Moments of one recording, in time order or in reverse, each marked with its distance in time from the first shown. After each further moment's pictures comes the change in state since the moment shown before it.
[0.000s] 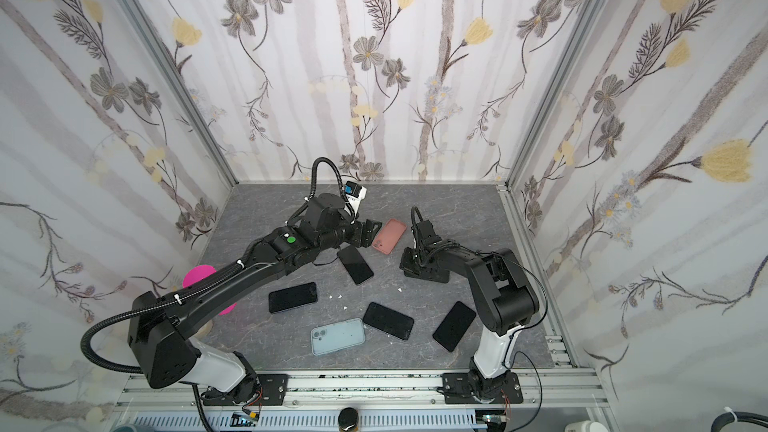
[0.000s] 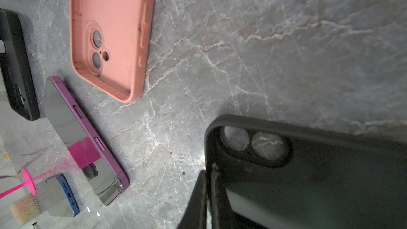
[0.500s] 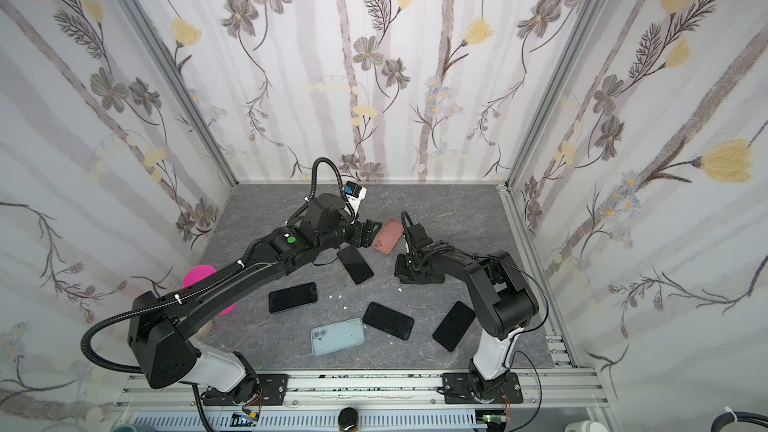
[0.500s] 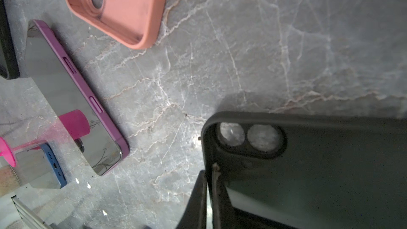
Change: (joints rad) left arm 0.000 0.000 -0.002 0.000 0.000 0.000; right arm 0.071 -0.021 0.005 -0.088 0.000 -0.053
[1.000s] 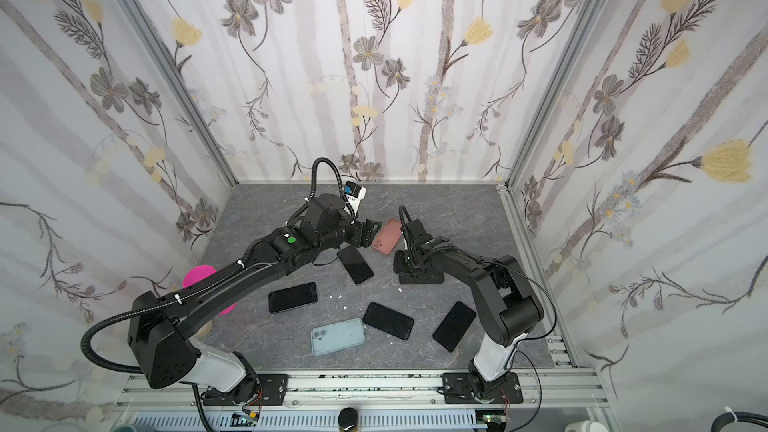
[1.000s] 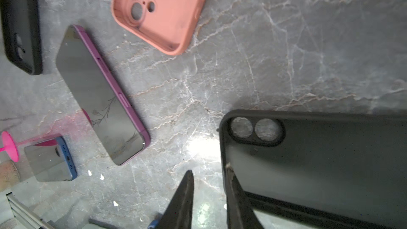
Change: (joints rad) left arm 0.000 0.000 -0.002 0.003 -0.012 0.001; right arm 0.018 -0.065 0.043 -0.054 0.044 -0.014
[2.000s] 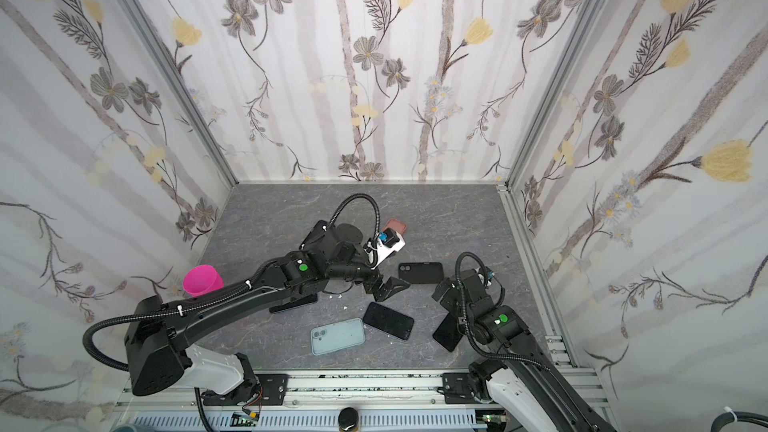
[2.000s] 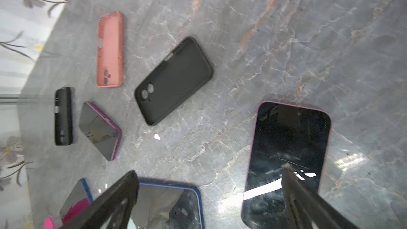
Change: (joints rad) left arm -0.212 -0.048 -0.142 0.070 0.392 0.304; right arm -0.015 -1.003 -0.491 -0.355 0.386 0.462
